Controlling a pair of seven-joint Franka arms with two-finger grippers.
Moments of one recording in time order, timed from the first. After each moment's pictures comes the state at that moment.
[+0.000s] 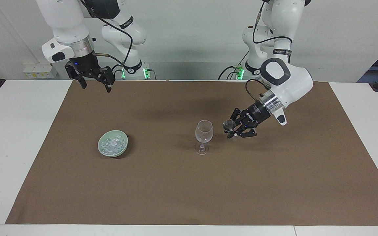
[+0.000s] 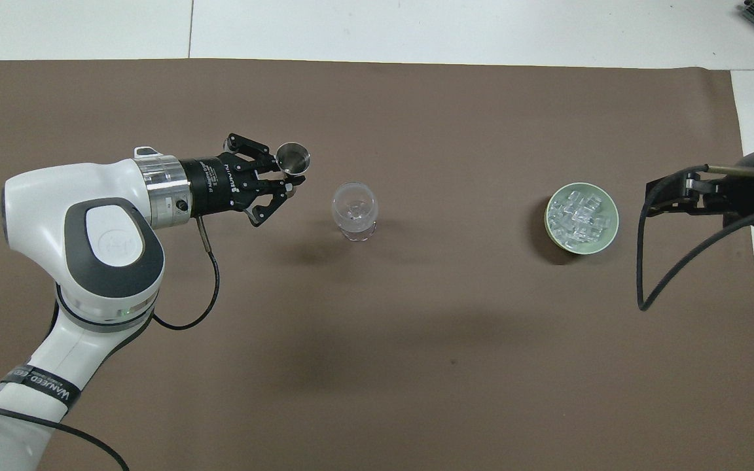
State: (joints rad) left arm -0.22 0.16 -0.12 -1.97 -1.20 2.40 -1.36; right arm -0.11 0.00 0.18 -1.55 -0.04 1.56 0.26
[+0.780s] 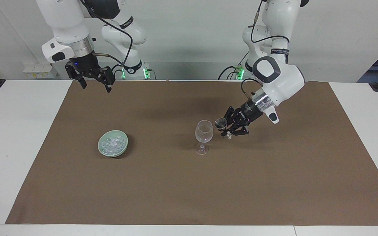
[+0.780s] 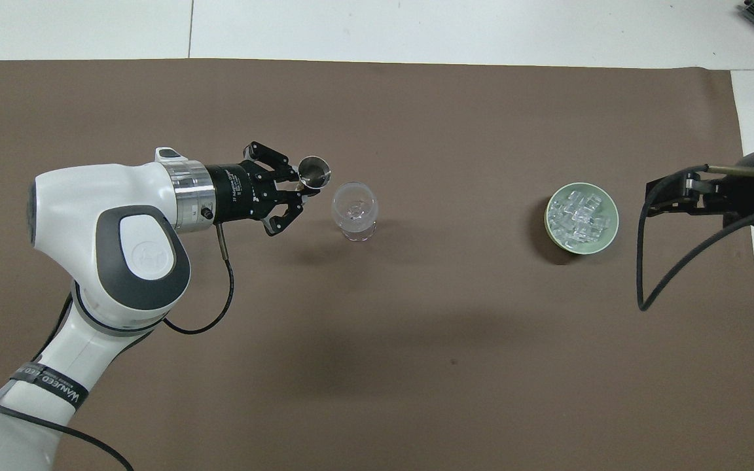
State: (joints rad) left arm -0.28 0.16 -0.12 -1.97 -1.06 2.43 -1.40; right arm -0.11 0.00 0.18 -1.55 -0.04 1.56 0.26
